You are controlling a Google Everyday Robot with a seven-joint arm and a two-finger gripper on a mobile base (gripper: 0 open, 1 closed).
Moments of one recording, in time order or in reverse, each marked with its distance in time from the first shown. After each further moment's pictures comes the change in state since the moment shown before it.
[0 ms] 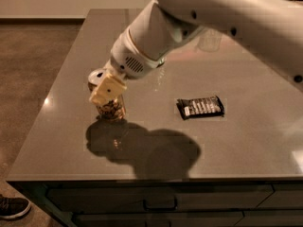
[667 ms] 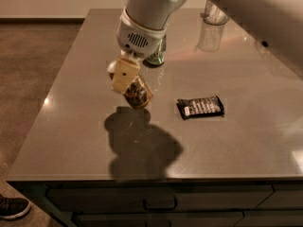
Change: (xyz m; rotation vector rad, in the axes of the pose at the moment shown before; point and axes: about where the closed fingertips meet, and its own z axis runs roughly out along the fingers) arm 0.024 -0.034 -0.036 0.066 0.331 0.013
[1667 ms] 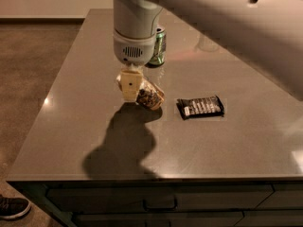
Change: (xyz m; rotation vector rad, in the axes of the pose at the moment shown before) arm 0.026 -0.011 0.023 0.035 0.264 -0.120
